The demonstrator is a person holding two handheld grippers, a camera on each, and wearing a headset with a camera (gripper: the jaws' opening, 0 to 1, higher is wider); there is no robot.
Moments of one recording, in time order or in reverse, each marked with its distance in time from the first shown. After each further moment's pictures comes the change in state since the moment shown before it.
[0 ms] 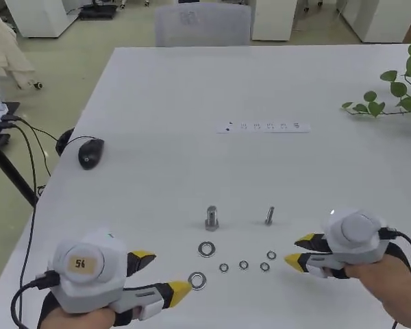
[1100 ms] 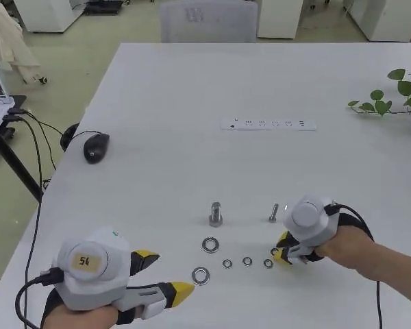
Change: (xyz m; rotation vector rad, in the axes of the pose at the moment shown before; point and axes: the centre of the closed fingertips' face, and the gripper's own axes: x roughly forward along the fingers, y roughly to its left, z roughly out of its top) left arm -0.001 -0.002 -0.007 -0.007 0.006 -0.013; right arm 0.043 0.008 -0.013 -0.271 0.263 0.126
